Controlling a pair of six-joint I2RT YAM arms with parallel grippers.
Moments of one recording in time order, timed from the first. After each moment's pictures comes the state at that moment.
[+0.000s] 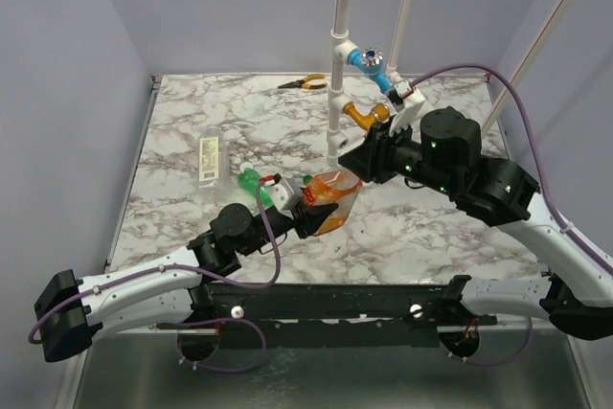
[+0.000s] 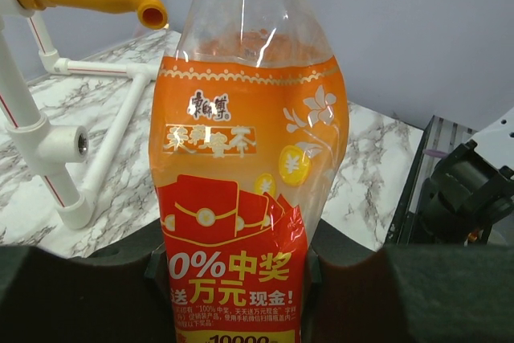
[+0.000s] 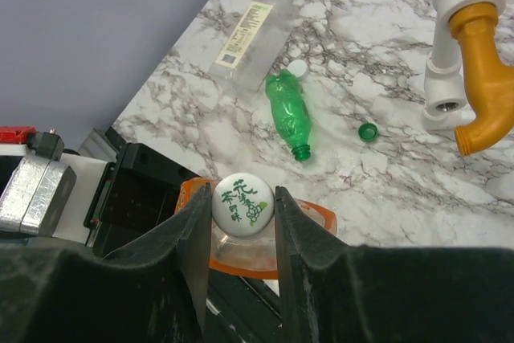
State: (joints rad) left arm -1.07 0.86 0.49 0.51 -0.02 -0.10; right arm 0.94 1.13 1.52 -0.69 0.12 0.41
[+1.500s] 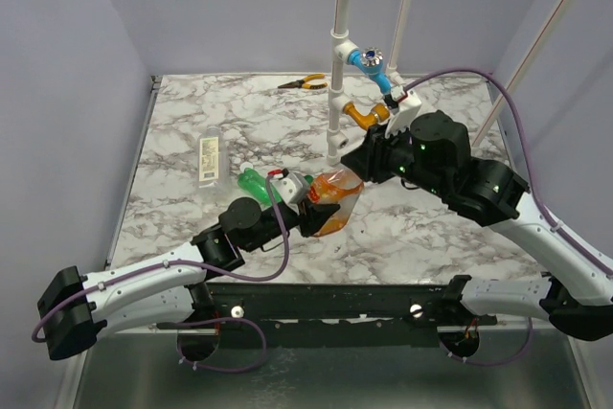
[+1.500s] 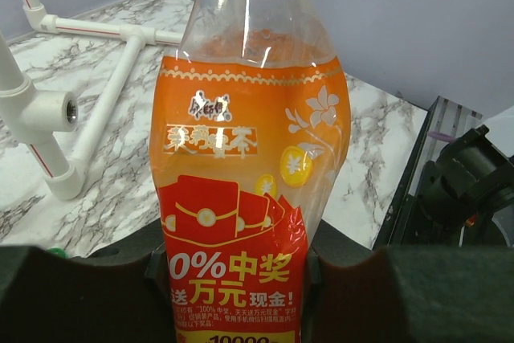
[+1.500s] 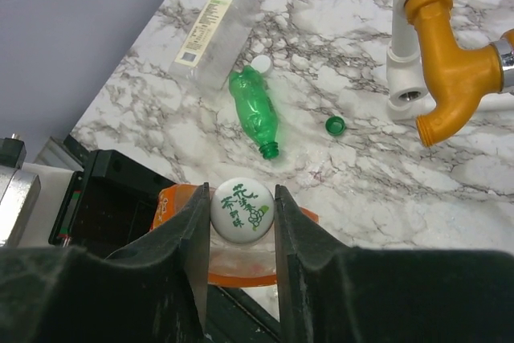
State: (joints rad) left arm -1.05 0.91 0.53 0.42 -0.01 -0.15; right arm 0.93 1.13 1.45 -0.68 0.17 0.40
